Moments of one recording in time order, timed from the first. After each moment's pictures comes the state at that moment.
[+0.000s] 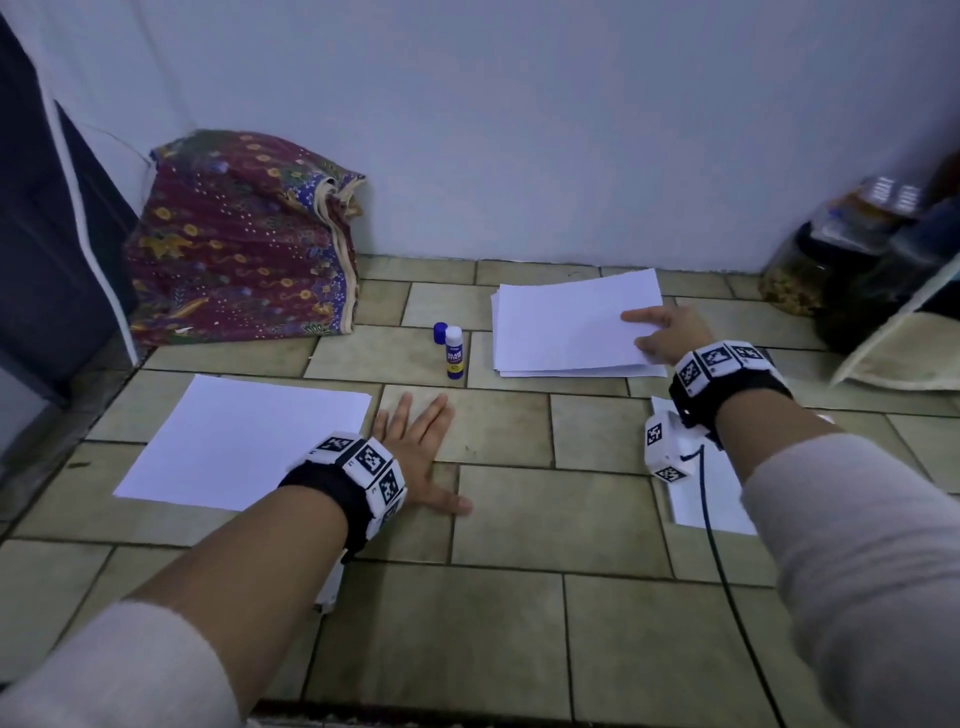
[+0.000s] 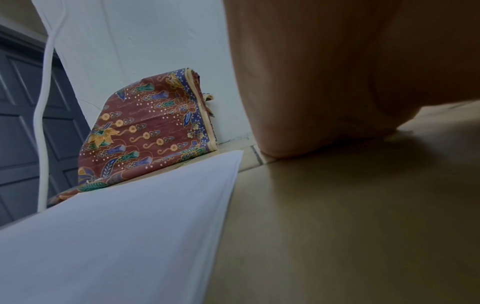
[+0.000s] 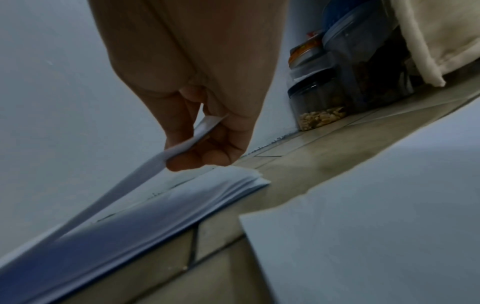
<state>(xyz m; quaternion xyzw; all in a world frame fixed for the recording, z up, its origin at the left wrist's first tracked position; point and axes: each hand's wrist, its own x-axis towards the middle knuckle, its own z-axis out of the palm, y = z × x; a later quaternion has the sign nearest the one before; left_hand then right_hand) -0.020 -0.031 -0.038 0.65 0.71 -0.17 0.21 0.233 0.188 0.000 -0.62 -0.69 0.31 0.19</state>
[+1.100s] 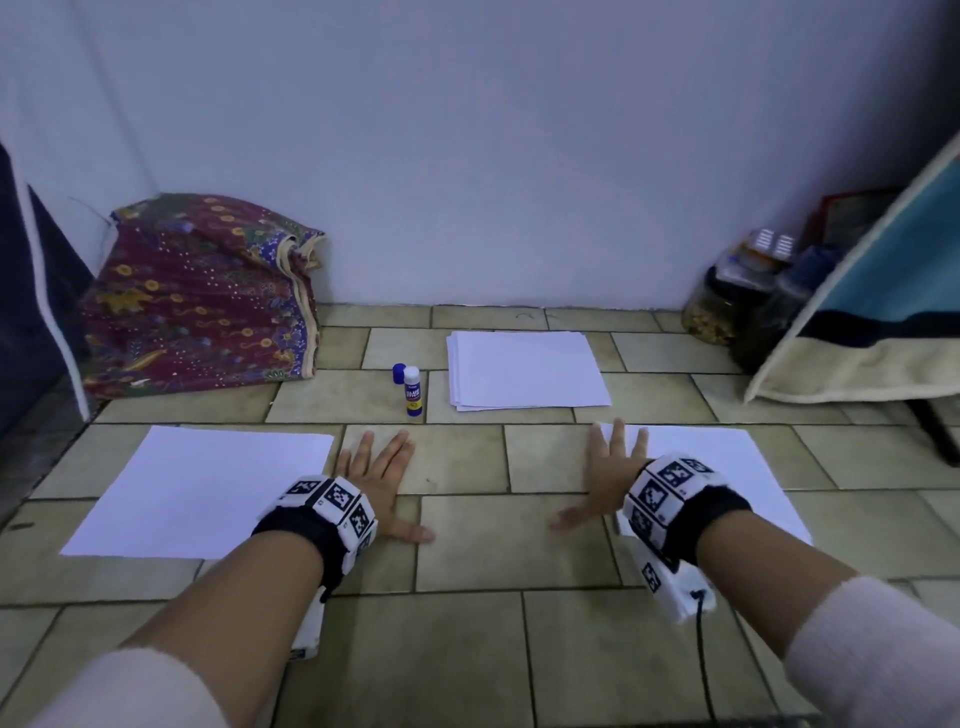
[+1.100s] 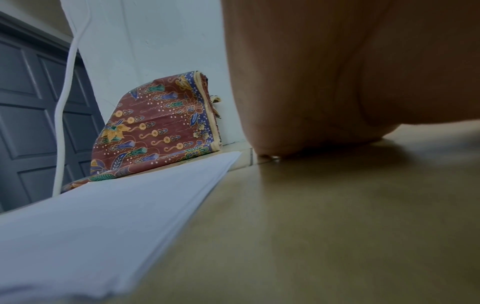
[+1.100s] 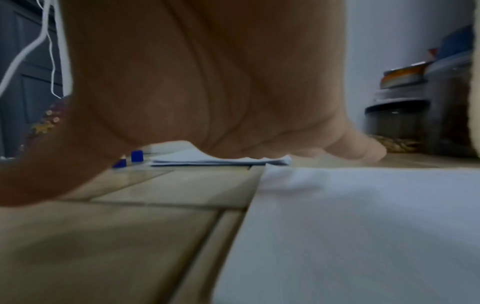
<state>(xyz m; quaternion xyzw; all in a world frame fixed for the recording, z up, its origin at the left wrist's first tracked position) -0.023 -0.029 -0.047 0.65 0.72 -0.16 0.21 0.247 0.056 -0.012 -0.63 -0.72 0.15 -0.24</state>
